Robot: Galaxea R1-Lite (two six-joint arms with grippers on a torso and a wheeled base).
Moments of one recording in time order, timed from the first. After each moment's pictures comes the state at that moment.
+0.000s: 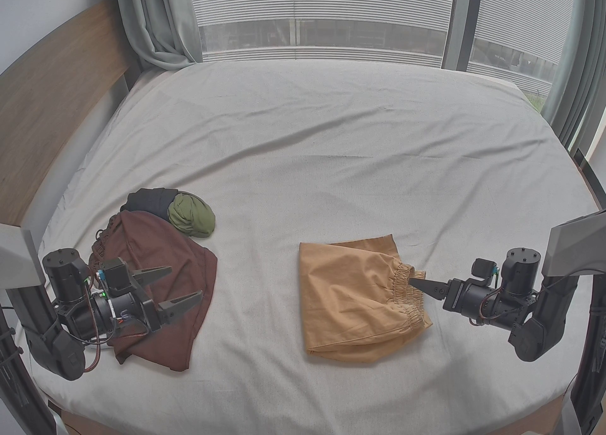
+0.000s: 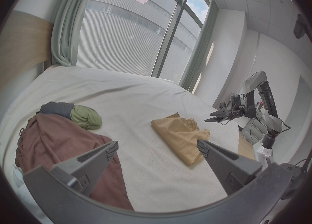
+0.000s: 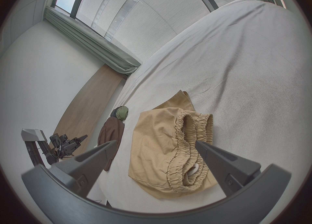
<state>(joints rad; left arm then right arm) -0.01 2.03 -0.21 -1.55 -0.71 0.02 0.19 2.24 -0.36 -1.54 0.47 0.54</state>
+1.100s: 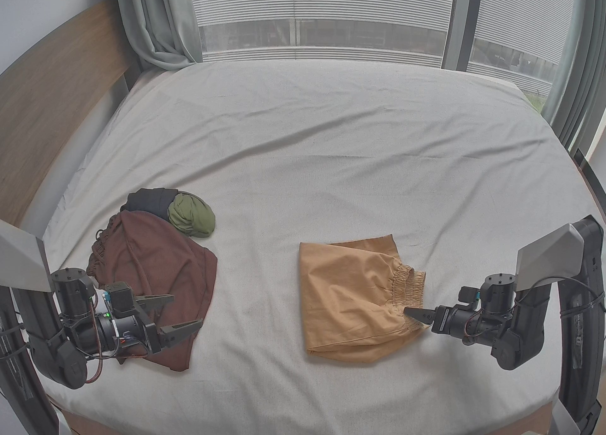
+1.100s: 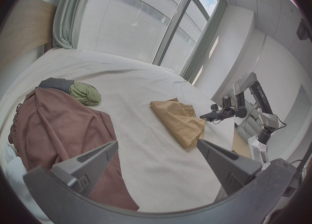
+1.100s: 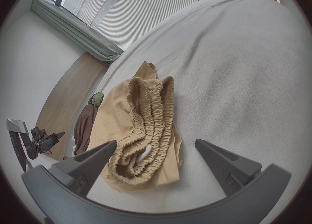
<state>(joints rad) 0.02 2.12 -0.14 -1.55 -0.75 0.07 0.16 2.50 -0.42 -1.54 0.41 0.45</state>
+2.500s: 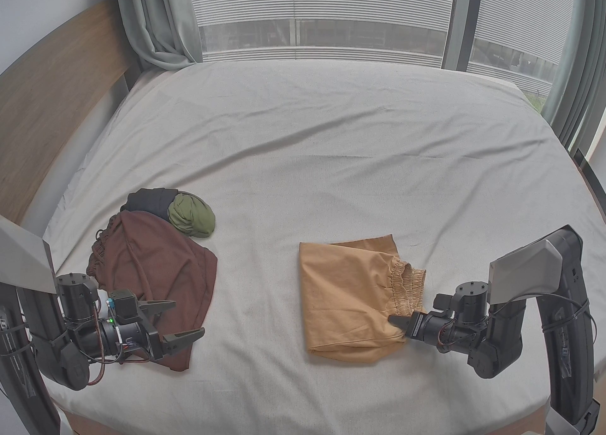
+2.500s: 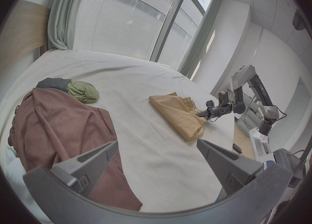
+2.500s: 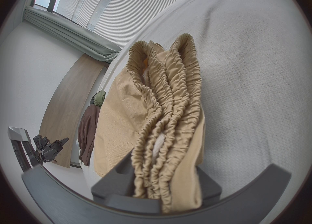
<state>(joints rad) 0.03 2.16 -0.13 -1.55 -0.77 0.15 0.30 2.57 -0.52 -1.54 0.34 0.61</state>
